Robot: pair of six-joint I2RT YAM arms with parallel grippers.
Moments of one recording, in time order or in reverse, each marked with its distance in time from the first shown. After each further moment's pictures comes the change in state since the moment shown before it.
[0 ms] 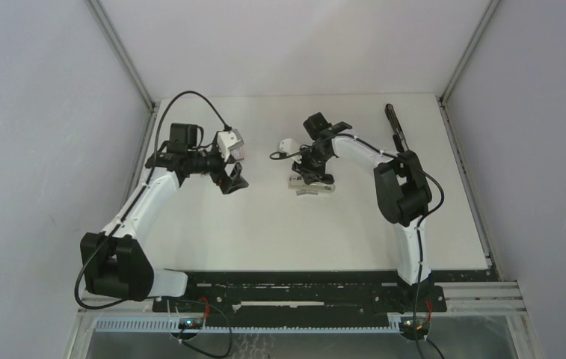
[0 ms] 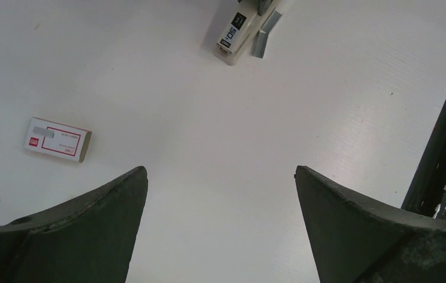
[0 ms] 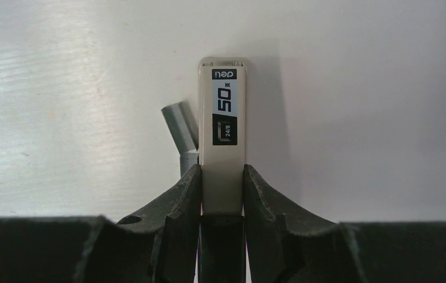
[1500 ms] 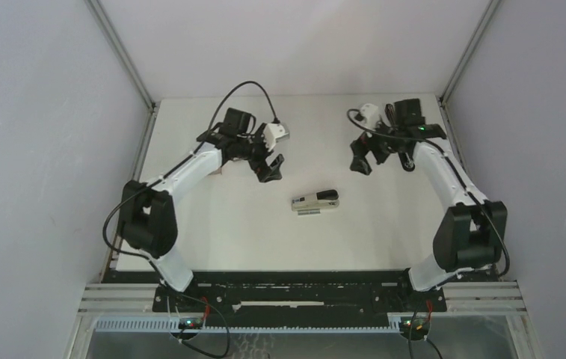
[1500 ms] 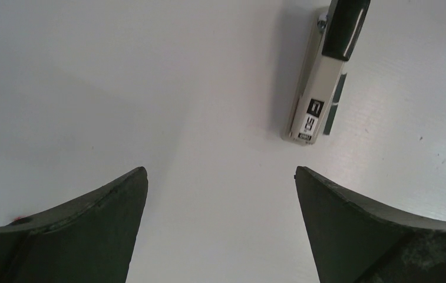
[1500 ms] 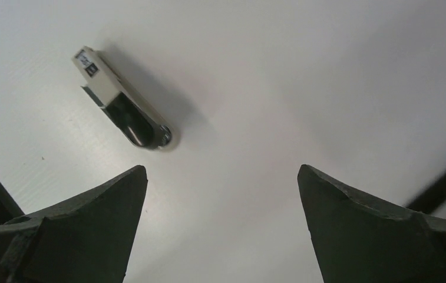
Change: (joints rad) left arm -0.231 0.321 0.231 0.067 -0.152 -0.066; right arm -0.368 -0.514 -0.299 0.048 -0.193 0.230
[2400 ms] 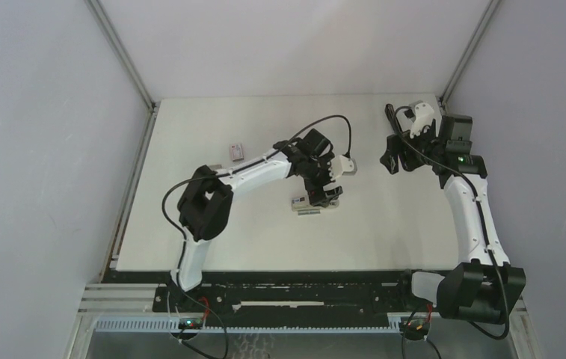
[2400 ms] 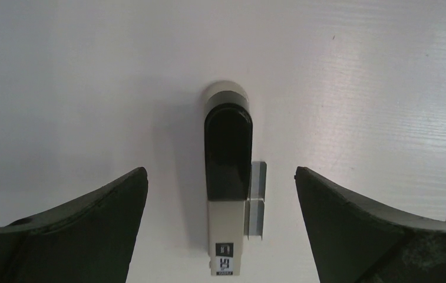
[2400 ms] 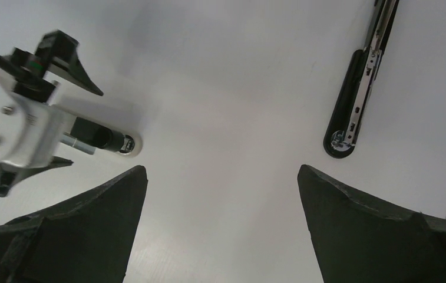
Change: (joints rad) left arm -0.407 0.392 0.377 -0.120 -0.171 -0.035; right arm -0.283 -0.383 -0.234 0.149 0.103 0.293
